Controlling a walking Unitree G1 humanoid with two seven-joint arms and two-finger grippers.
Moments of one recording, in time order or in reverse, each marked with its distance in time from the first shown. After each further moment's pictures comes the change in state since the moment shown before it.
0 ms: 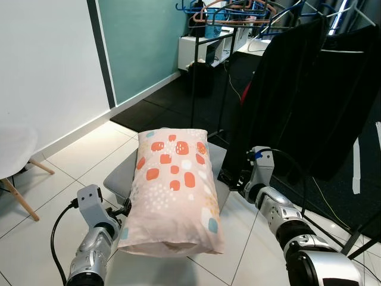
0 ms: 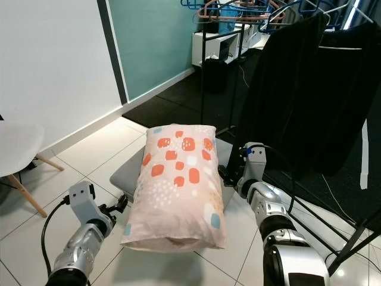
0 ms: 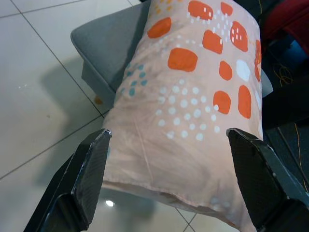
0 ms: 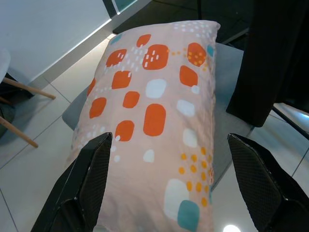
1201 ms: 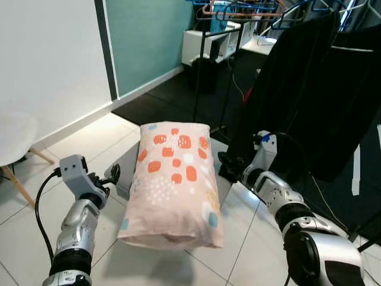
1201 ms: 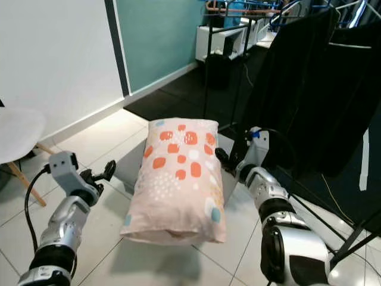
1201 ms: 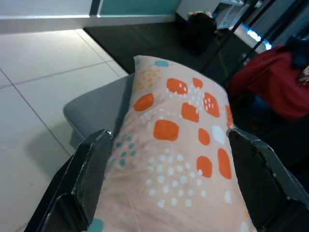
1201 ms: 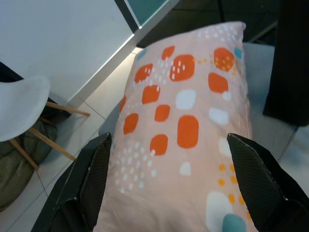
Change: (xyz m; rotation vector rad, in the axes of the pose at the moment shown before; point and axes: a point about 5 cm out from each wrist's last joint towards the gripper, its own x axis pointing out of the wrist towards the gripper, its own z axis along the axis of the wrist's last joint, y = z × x) left arm 0.012 -0.009 0.076 -0.003 -0.272 -0.133; right arm 0.008 0.005 0.035 0.203 -0.057 0.060
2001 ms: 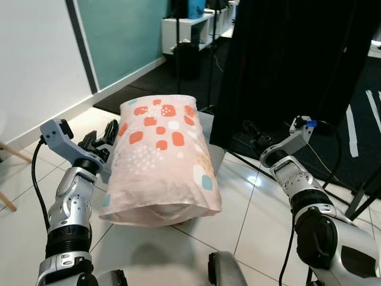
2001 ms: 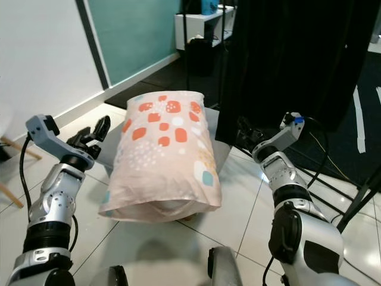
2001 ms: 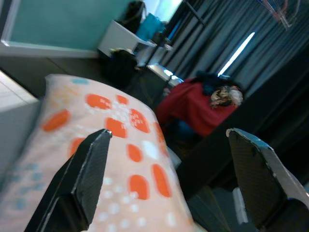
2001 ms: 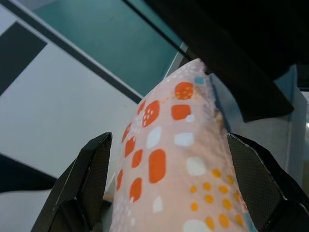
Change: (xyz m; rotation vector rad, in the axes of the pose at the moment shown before) left arm 0.014 -0.035 0.076 -0.268 -0.256 -0.201; right arm -0.007 -0.009 0.054 0.357 -0.292 0.078
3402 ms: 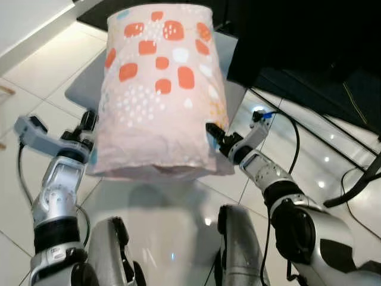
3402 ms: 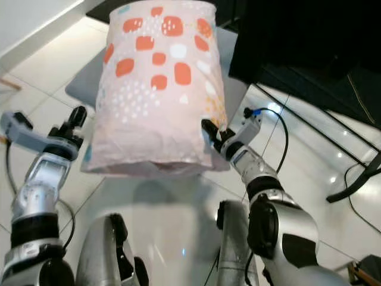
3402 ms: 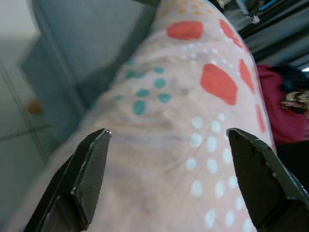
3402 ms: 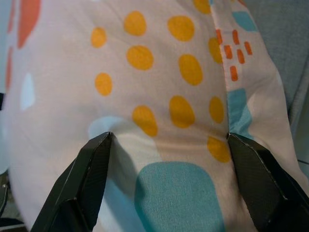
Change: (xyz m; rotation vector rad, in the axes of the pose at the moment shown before) left arm 0.019 -0.007 0.033 -0.258 -0.036 0.107; right arm 0.024 0.051 -0.045 -0.036 0.205 0.096
